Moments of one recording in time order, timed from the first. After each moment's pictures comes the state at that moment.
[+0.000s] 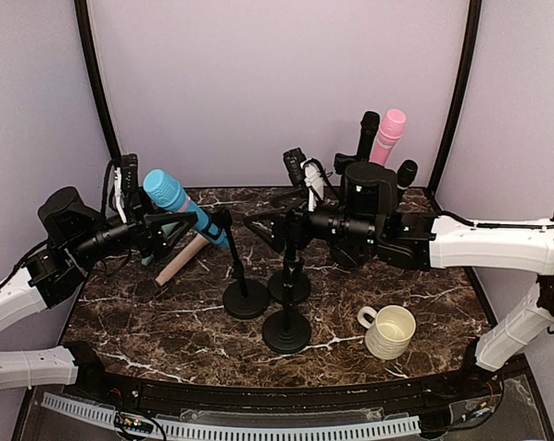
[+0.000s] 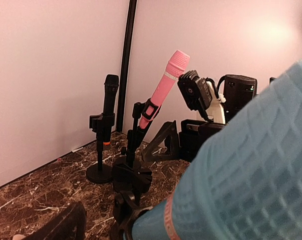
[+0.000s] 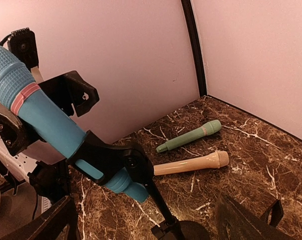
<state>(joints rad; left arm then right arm) -0.62 0.78 0.67 0.19 0.42 -0.18 1.03 1.48 1.13 0.23 -0.15 0.23</state>
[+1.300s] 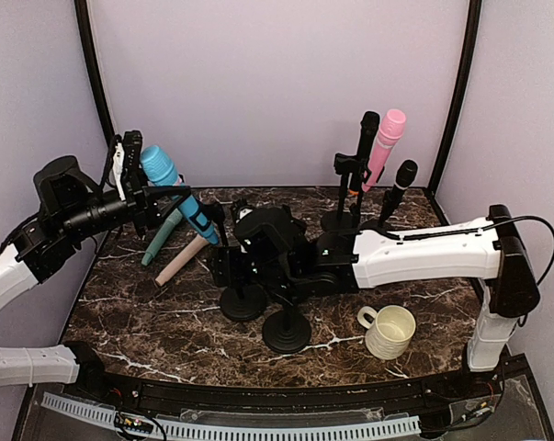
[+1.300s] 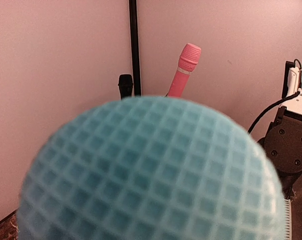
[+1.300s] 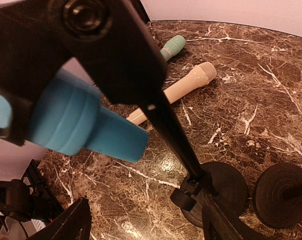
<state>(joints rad) -0.59 0.87 0.90 -0.05 0.41 0.04 1.29 1.83 1.49 -0.19 0.35 0.66</state>
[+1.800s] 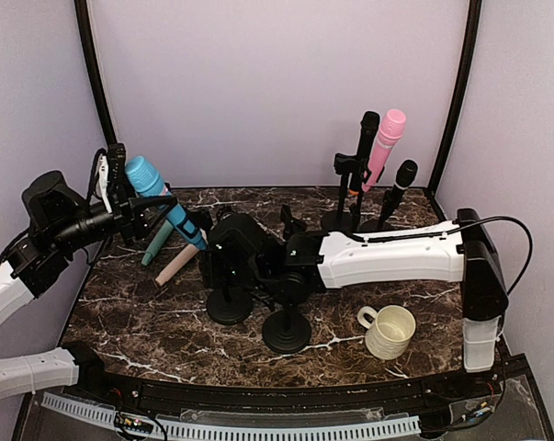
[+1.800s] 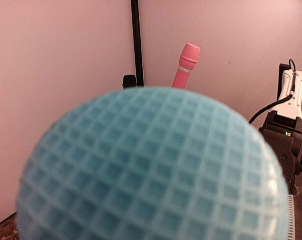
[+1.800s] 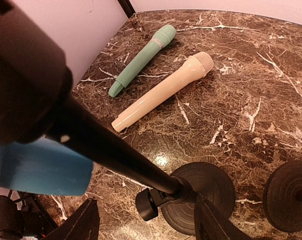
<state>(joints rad) -0.50 0.76 0.80 -0.02 0.48 0.04 1.29 2.01 1.68 -0.29 0.40 0.72</state>
